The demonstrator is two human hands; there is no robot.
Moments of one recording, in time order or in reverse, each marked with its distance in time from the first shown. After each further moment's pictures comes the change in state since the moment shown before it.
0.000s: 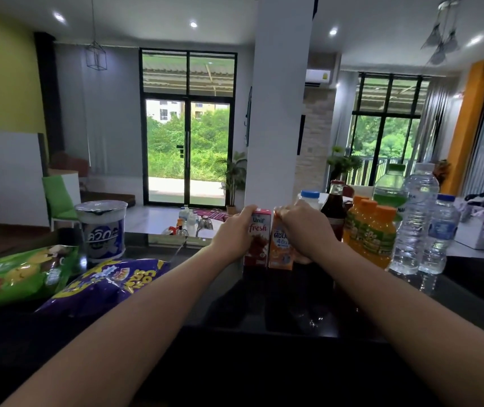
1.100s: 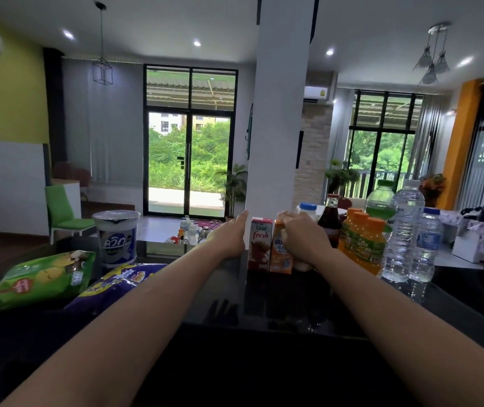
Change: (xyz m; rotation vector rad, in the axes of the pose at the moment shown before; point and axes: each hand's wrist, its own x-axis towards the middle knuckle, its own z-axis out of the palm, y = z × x) left_hand -0.007 -0.004 -0.034 0.191 -0.177 -0.087; right_hand -0.004 -0.013 -0.019 0.211 -0.135 0.158
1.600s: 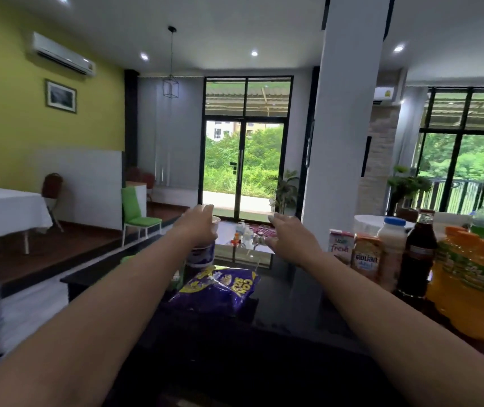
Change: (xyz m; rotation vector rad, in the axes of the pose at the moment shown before) left_hand -0.065 -0.169 -0.109 0.228 0.123 -0.357; right_hand 0.053 -0.157 0.036 0.205 -0.086 -0.188
